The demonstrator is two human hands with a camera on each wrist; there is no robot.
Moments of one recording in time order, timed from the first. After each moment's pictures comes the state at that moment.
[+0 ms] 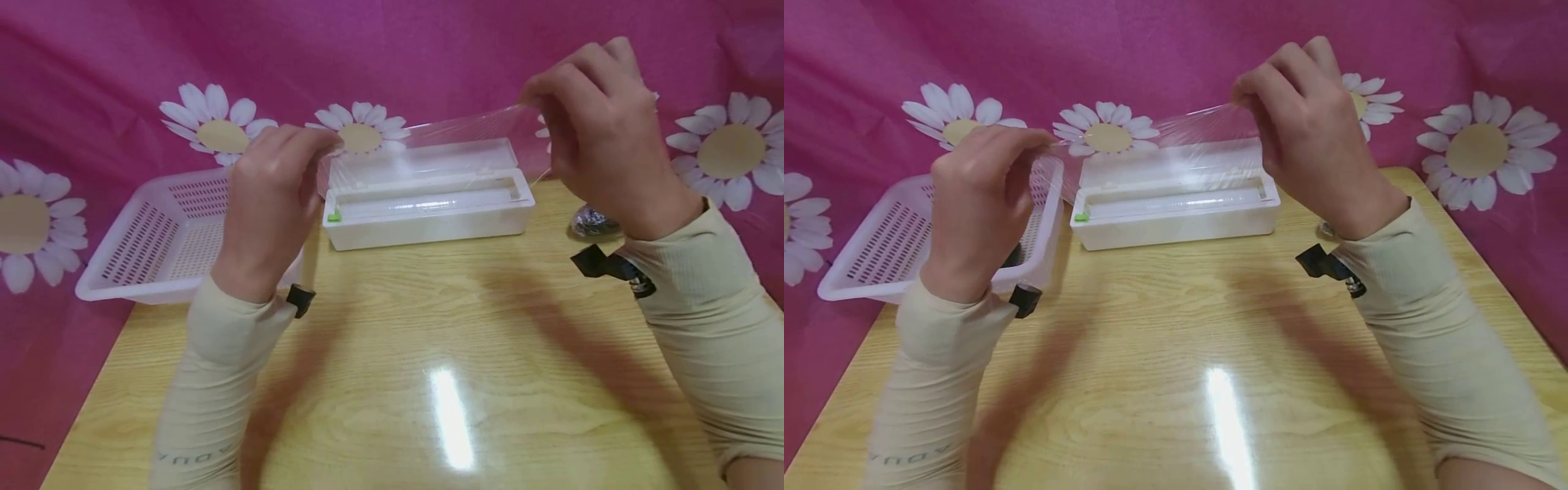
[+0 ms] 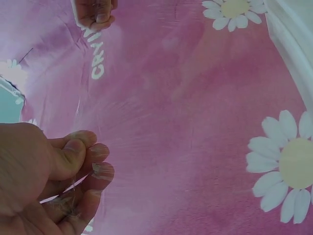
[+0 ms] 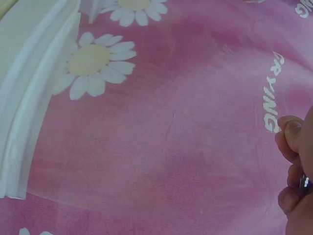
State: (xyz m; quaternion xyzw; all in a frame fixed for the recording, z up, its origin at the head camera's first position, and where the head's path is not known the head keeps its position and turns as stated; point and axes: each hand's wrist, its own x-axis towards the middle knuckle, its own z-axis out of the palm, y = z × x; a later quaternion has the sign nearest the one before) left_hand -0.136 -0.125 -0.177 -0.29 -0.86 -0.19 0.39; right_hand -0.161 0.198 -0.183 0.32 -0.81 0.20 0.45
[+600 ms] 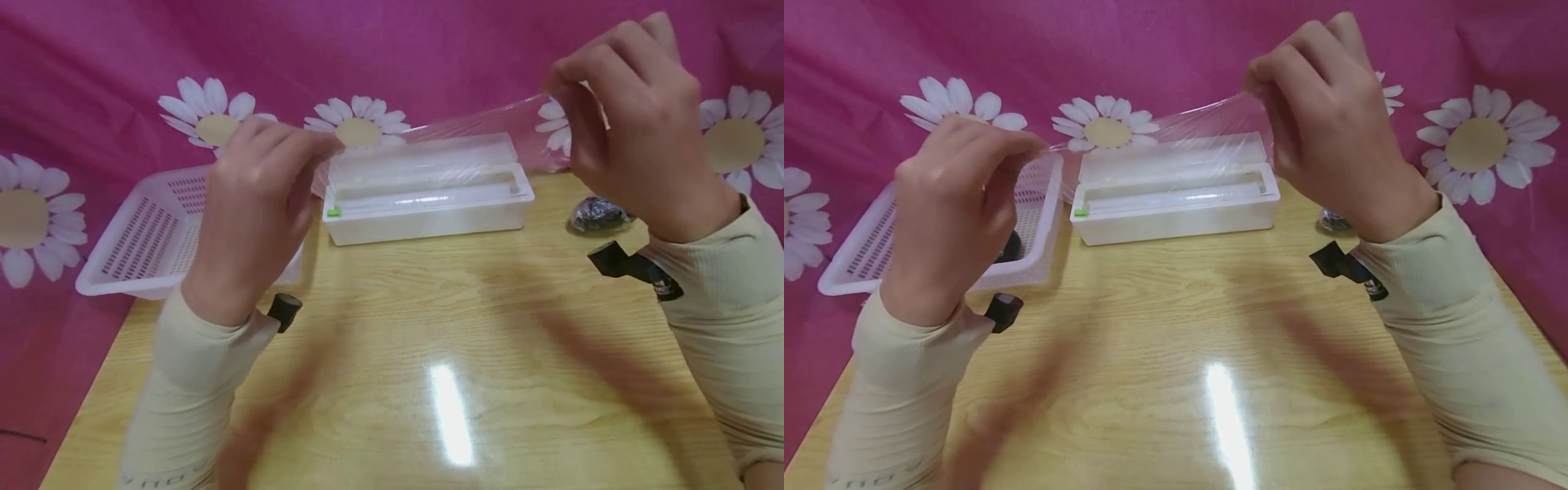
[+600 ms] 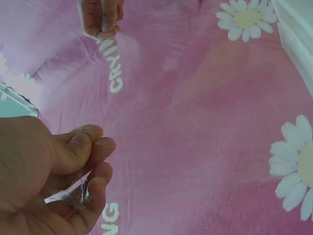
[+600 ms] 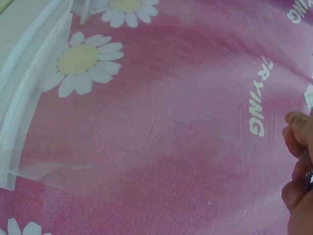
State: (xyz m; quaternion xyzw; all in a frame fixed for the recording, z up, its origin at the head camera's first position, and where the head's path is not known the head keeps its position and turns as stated) left_hand -0.111 -0.129 -0.162 -0.32 -0.85 -0.18 0.38; right_hand -0.149 0.200 -0.175 0.30 -0.79 0.23 0.49
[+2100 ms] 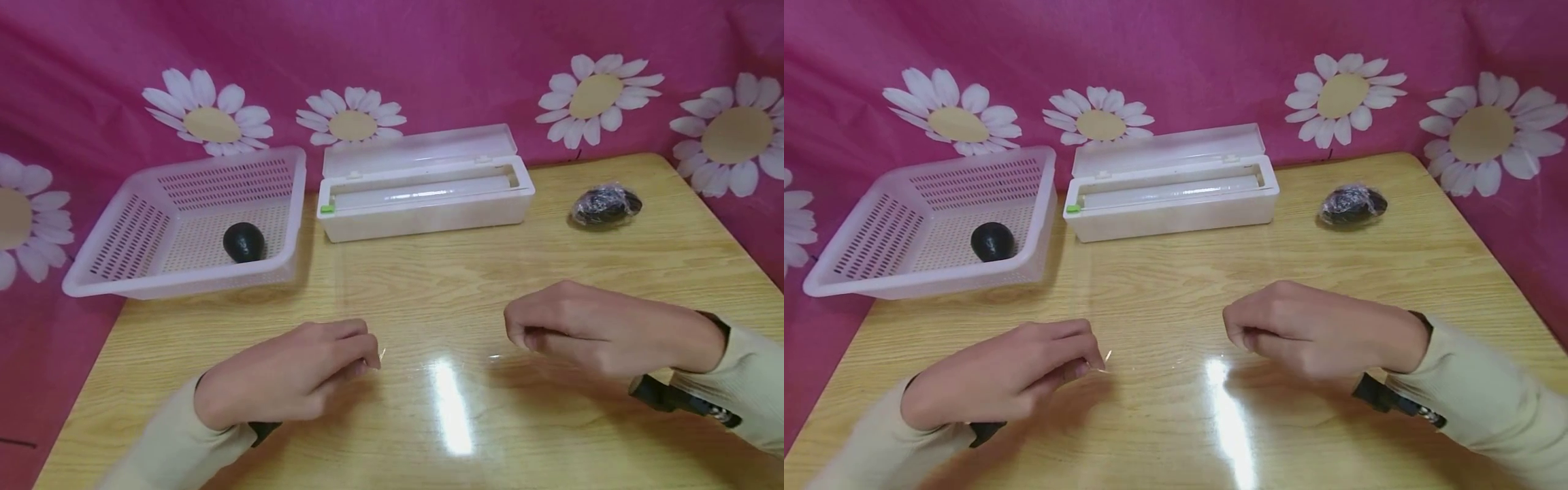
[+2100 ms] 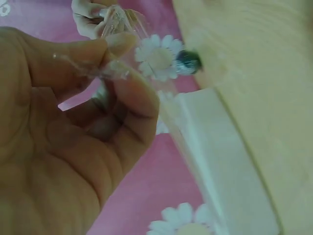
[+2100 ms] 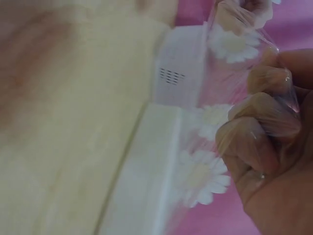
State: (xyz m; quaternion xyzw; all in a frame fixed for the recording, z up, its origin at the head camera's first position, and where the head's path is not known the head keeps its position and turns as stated) left_hand -0.054 -0.151 -0.252 -0.49 -0.84 -0.19 -0.13; right_hand -0.067 0.217 -0.265 0.51 -0.79 0.32 -0.11
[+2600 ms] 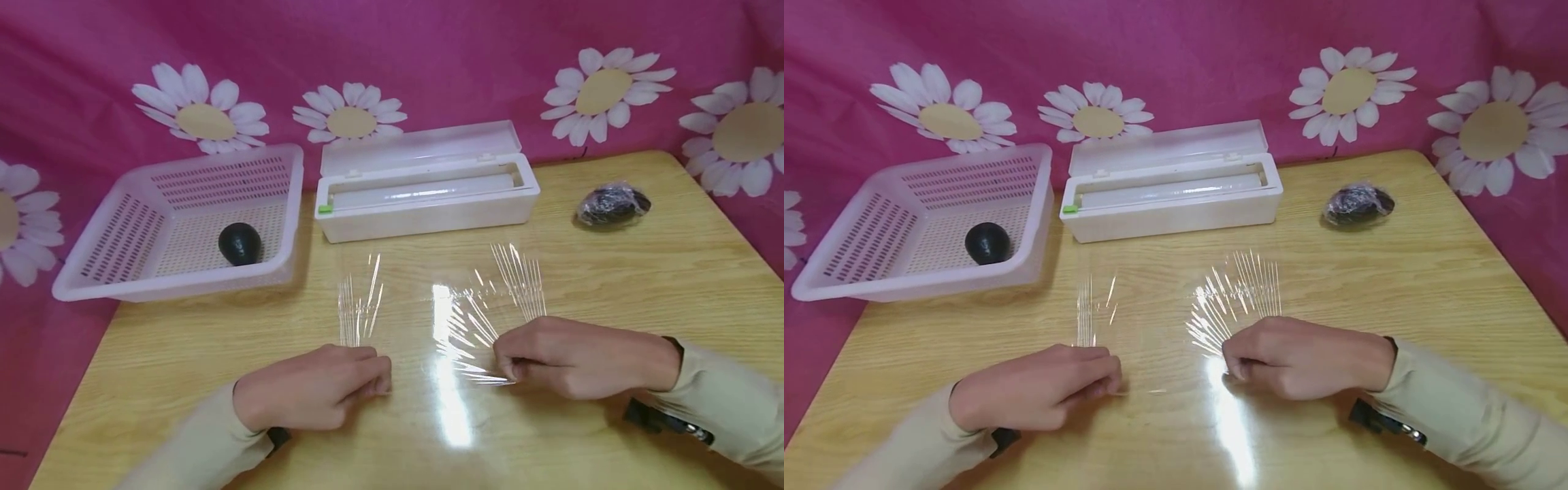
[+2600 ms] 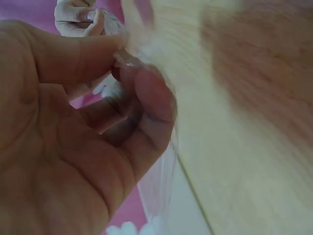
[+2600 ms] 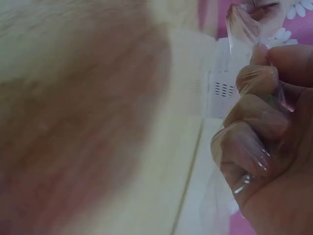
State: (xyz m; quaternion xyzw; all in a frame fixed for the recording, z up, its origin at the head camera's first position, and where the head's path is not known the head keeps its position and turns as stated) left_hand -0.060 -0.145 -0.302 -0.48 -0.84 -0.18 -0.21; right_hand -0.067 0.211 -0.321 0.49 -0.79 0.33 -0.19
